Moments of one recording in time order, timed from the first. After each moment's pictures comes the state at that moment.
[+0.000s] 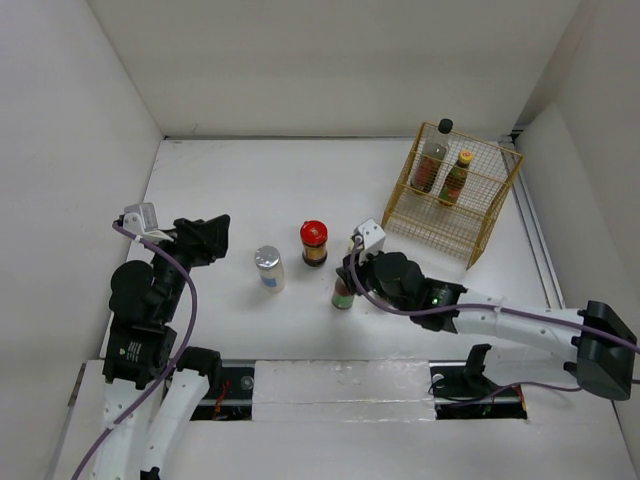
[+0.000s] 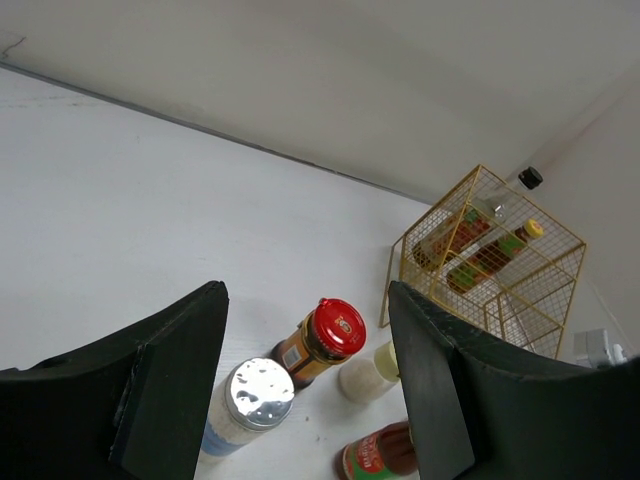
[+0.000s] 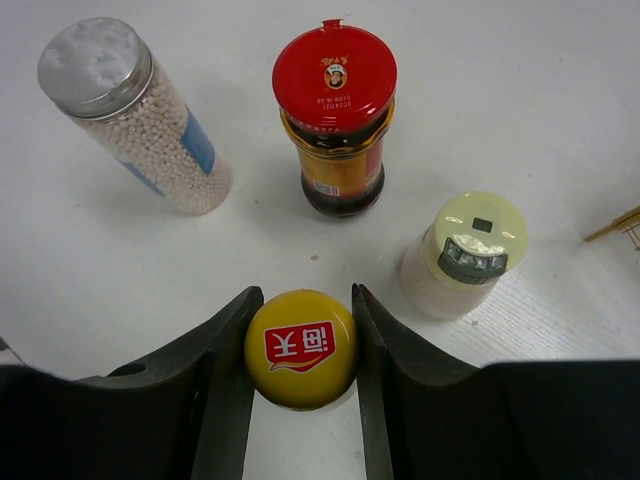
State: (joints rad) left arm -0.20 0.43 0.84 -0.39 0.00 -0.54; right arm 1.07 1.16 0.69 0.12 0.37 0.23
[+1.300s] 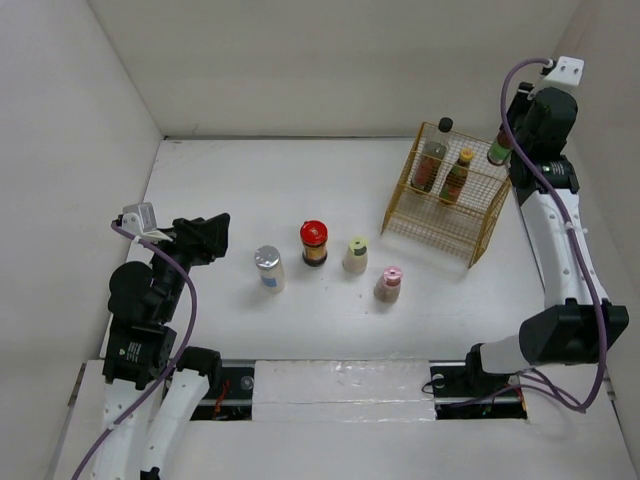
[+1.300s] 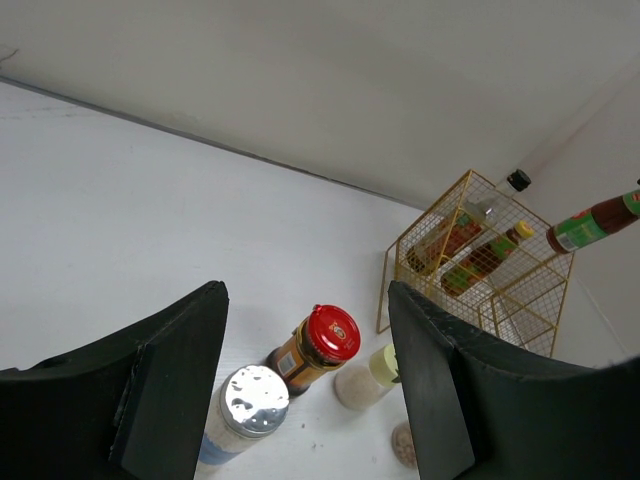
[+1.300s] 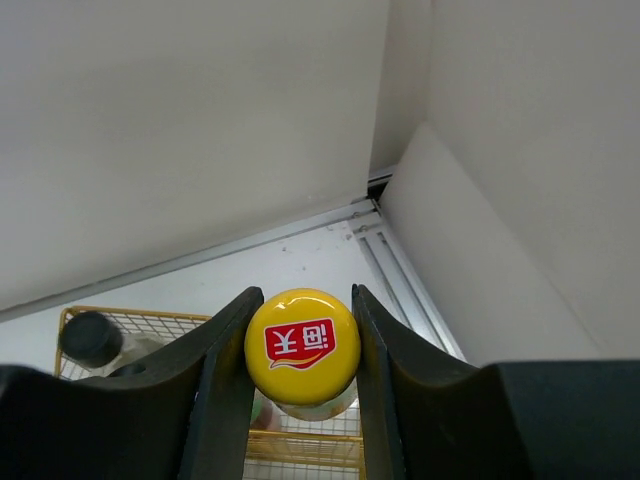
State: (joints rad) left arm -0.20 0.43 0.84 -0.37 0.01 -0.54; right arm -0.03 1.42 1.56 -0.20 0.35 0.01
